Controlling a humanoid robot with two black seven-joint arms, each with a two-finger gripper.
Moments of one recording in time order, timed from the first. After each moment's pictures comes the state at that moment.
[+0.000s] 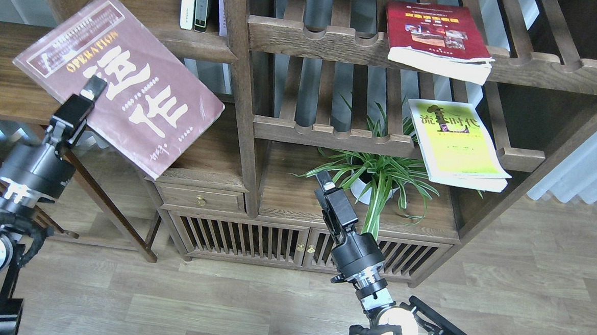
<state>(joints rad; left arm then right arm) -0.24 0.04 -1.83 -1.38 0.16 -0.49 0.43 0.11 0.01 0.79 1.10 0.04 0.58 0.38</state>
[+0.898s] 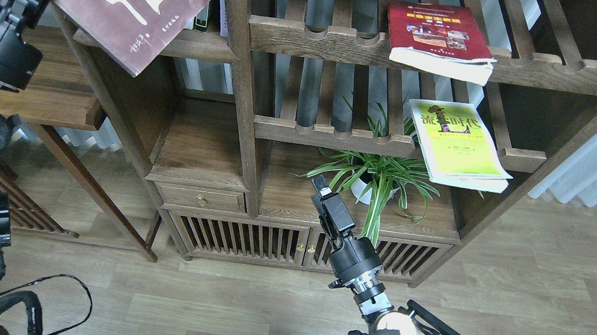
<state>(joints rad) -0.52 0.09 -1.91 -1.36 0.39 -0.49 0.47 0.11 0.02 0.77 1.10 0.04 0.58 0.38</state>
